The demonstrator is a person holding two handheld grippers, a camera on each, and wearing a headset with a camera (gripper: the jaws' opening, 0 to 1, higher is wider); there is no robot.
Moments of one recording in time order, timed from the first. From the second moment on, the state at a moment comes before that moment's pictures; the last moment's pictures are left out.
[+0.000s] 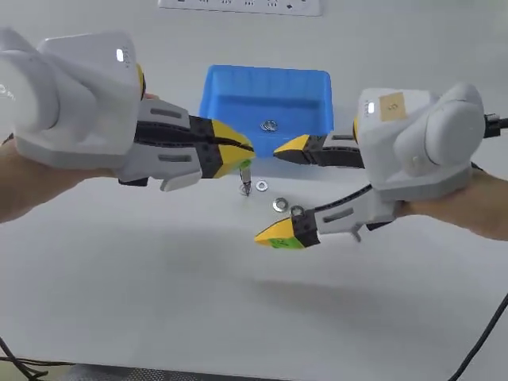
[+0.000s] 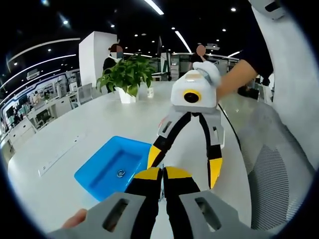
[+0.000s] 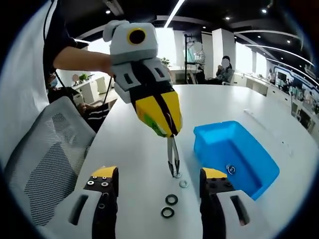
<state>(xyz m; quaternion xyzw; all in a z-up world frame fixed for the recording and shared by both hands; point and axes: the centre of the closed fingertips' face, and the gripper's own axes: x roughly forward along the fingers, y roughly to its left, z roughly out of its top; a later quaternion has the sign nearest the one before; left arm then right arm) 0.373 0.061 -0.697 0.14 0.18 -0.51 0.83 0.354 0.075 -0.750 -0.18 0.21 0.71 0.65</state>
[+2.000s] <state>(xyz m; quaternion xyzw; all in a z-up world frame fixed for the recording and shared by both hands) 0.372 0.064 -0.706 0.13 0.22 -0.52 0.82 0.368 0.100 -0.778 -0.27 0.19 0.74 0.59</state>
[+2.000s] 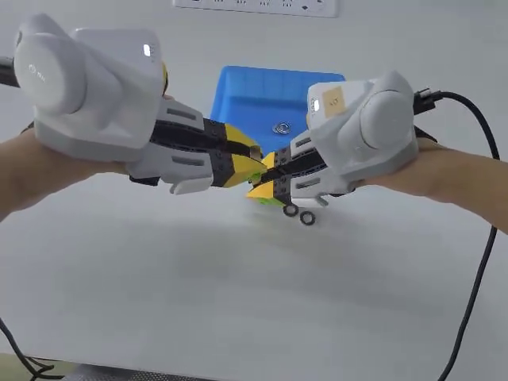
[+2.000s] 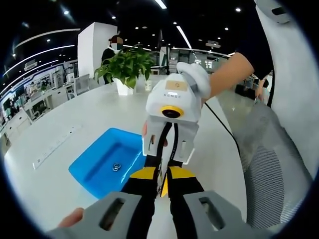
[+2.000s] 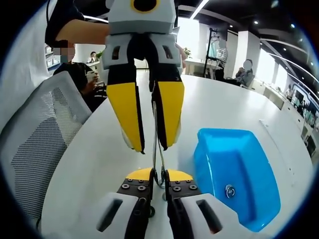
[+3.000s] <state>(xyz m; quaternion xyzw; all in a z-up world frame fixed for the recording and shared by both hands) 0.359 0.094 -0.694 0.09 0.23 -0.46 0.85 0.371 0.081 -0.736 -0.23 0.19 0.71 0.64</state>
